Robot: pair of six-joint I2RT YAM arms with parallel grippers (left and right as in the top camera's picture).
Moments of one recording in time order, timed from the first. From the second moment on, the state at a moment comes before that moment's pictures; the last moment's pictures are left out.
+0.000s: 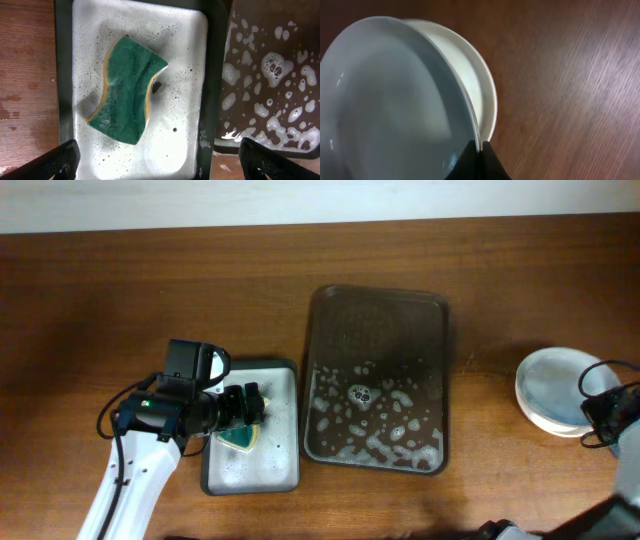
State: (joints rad) left arm -0.18 1.22 0.97 -0.94 0.16 -0.32; right arm -0.80 1.43 0.94 -0.67 0.06 0.42
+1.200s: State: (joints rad) left arm -0.18 1.22 0.97 -0.94 0.16 -0.32; right arm -0.10 1.54 0.72 -0.58 -0.17 0.10
